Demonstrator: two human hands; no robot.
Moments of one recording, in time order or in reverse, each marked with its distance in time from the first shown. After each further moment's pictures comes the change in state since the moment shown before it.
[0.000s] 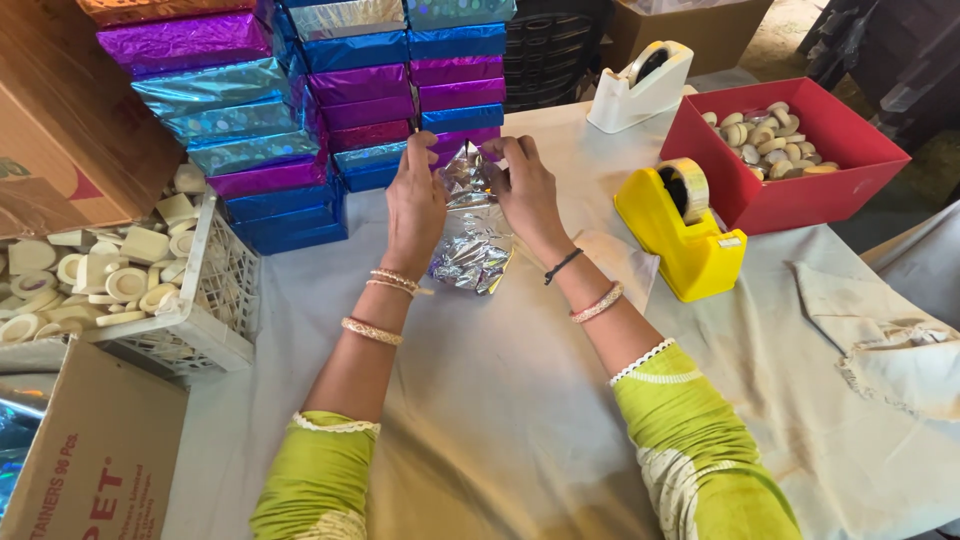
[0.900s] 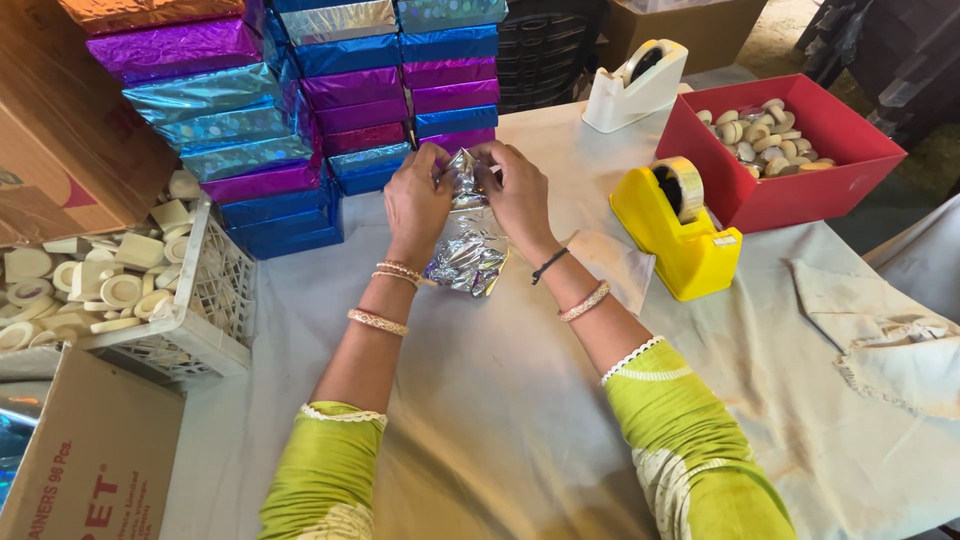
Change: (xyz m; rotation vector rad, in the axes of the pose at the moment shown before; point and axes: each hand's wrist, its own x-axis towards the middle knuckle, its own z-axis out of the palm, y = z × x) left_hand 0.010 0.000 0.013 0.071 -0.058 -0.150; right_hand 0.004 -0.013 0.002 0.039 -0.003 0.126
